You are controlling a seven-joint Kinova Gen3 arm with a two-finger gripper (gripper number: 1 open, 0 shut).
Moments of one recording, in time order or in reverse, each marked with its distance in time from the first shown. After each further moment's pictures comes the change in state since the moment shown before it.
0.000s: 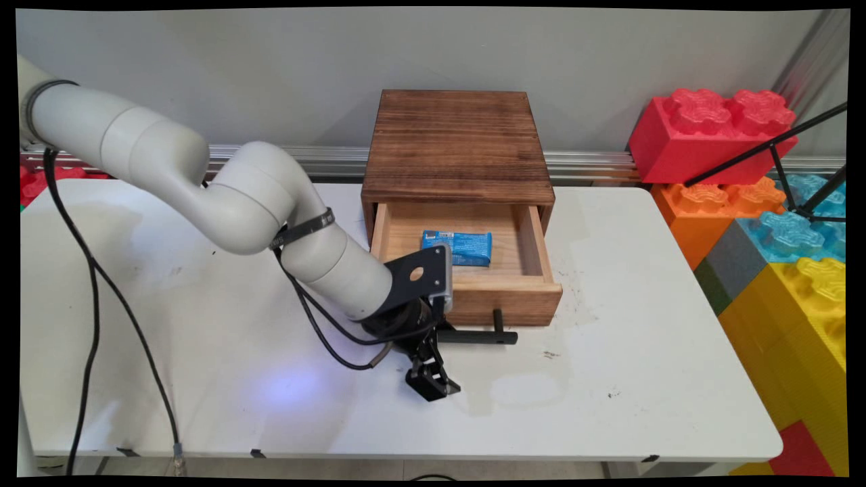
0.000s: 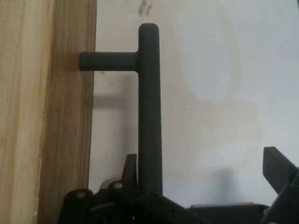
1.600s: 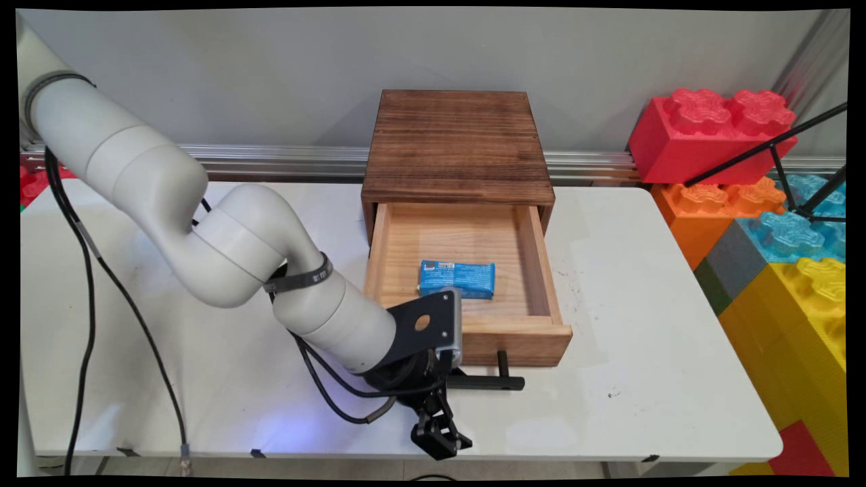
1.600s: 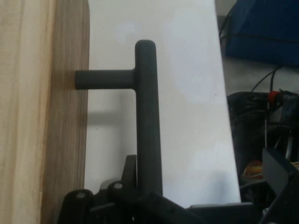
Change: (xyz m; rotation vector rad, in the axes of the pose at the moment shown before) arm 0.007 0.061 0.005 -0.055 0.029 -0.009
